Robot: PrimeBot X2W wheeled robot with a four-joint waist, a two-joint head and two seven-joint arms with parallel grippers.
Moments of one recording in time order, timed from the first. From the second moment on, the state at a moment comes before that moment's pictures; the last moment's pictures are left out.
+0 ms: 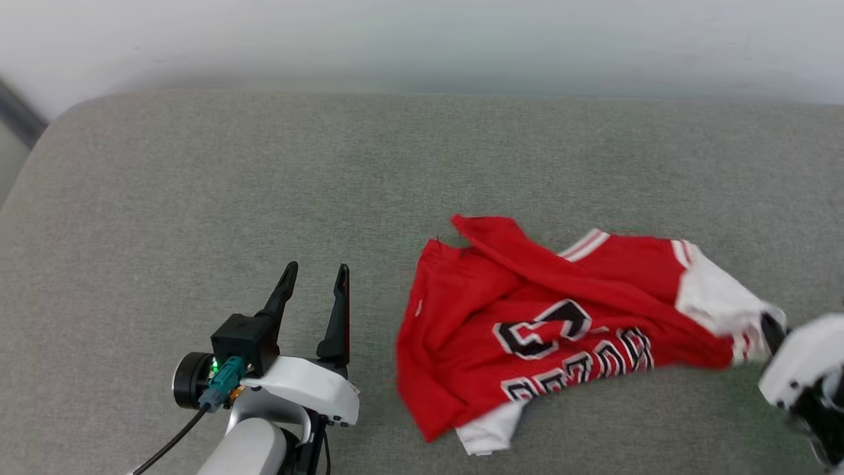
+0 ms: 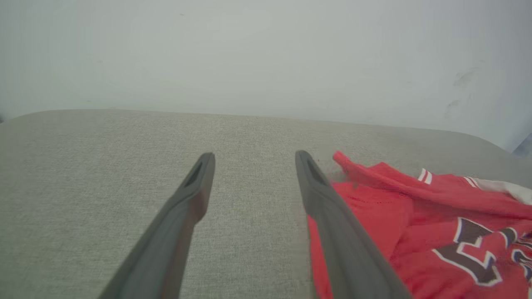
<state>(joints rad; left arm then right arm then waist) -0.24 0.24 -0.44 0.18 -0.48 0.18 -0.25 -0.27 -0.16 -0.25 0.29 0.33 0.13 0.49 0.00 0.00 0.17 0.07</state>
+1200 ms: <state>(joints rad) -0.16 0.33 -0.47 0.16 -0.51 0.20 -0.14 0.04 -0.08 -0.07 -0.07 0.18 0.13 0.02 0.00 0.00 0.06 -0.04</state>
